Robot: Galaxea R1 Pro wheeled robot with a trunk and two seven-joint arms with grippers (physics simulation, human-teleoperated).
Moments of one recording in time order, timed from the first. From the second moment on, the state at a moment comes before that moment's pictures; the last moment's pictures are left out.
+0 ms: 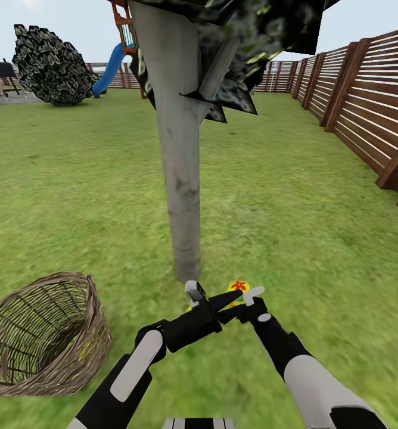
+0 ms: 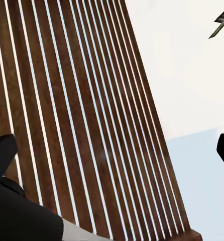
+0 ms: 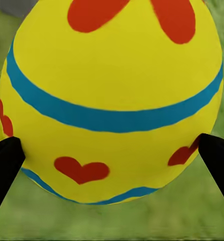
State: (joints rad) left arm -0.43 -0.10 -0.44 -1.25 1.28 0.72 -0.61; right arm -0.74 0.10 -0.02 -0.47 0.44 0.12 0.03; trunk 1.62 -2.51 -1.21
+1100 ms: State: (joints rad) left arm -0.43 -0.07 -0.43 -1.41 1.28 0.73 -0.64; right arm -0.78 0.09 -0.02 -0.41 0.44 0.09 0.04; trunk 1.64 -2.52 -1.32
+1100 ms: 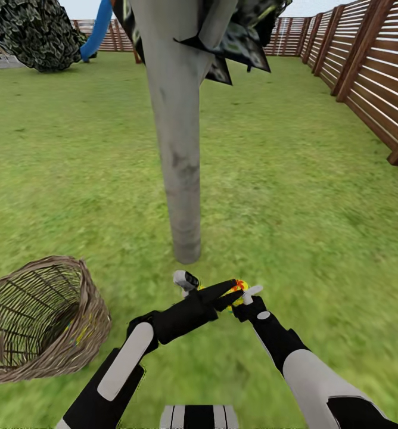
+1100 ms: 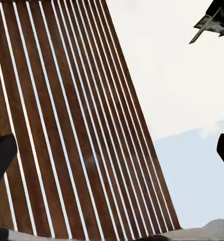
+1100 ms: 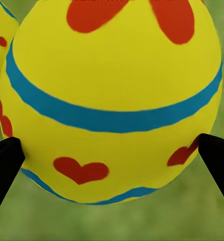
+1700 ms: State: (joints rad) left arm -0.43 0.09 -0.26 -1.46 1.28 0.74 -0.95; right arm -0.78 0.09 -0.02 -0.41 0.44 0.09 0.04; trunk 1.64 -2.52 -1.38
